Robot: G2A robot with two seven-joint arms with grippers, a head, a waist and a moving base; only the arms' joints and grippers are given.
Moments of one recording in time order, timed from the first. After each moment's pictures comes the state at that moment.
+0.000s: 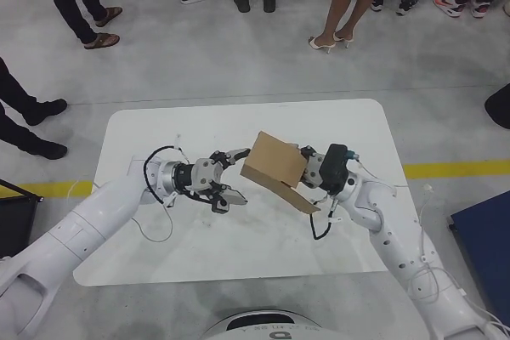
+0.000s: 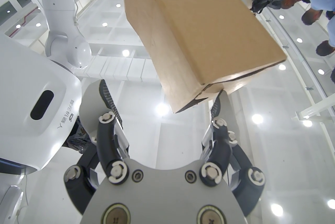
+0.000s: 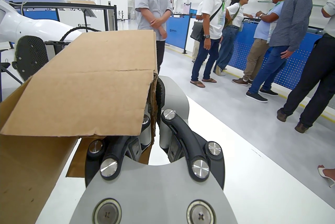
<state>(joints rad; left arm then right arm) 0.77 -0.87 -0.50 -1.36 -2.03 1.01 -0.81 -1.33 -1.14 1.18 -1.60 -1.25 -0.70 -0.34</state>
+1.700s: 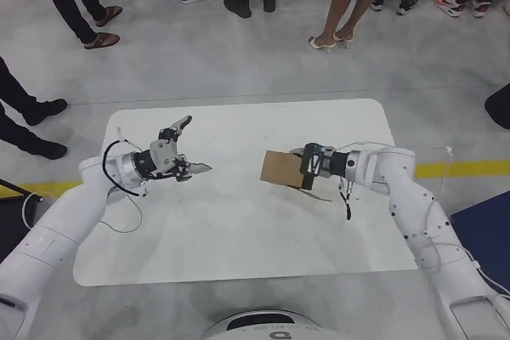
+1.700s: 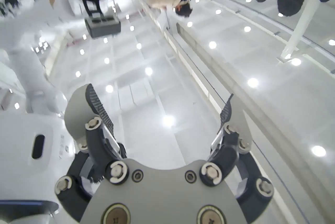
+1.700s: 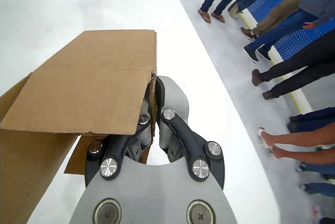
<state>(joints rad) 0.96 -0.78 -0.83 -1.32 -1.77 0.68 -0.79 -1.13 -1.09 1.21 -1.53 -1.72 -0.97 -0.01</state>
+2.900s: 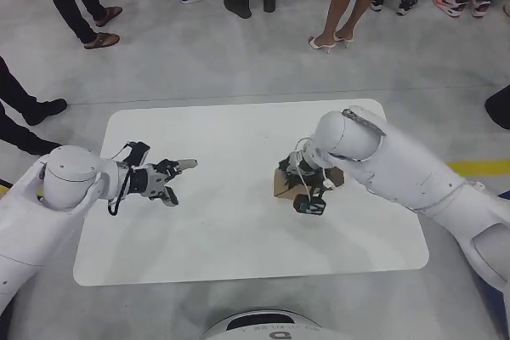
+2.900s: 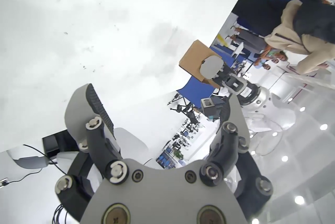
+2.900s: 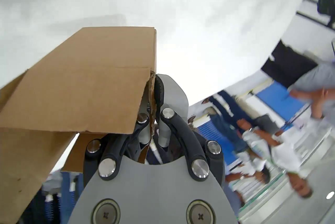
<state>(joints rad) 1.09 -0.61 -1.04 -1.74 -0.56 0.65 -0.87 -0.40 -1.01 0.29 -1.47 -3.06 -0.72 -1.10</state>
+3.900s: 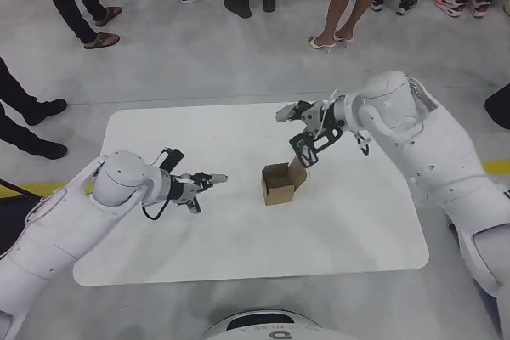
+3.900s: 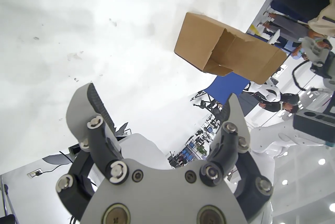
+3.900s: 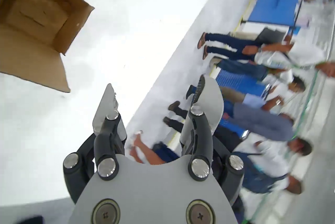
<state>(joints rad) 0.92 -0.75 -0.76 -1.66 -0.44 0.66 -0.82 -0.61 -0.99 0.80 -1.35 -2.34 -0.93 -0.64</state>
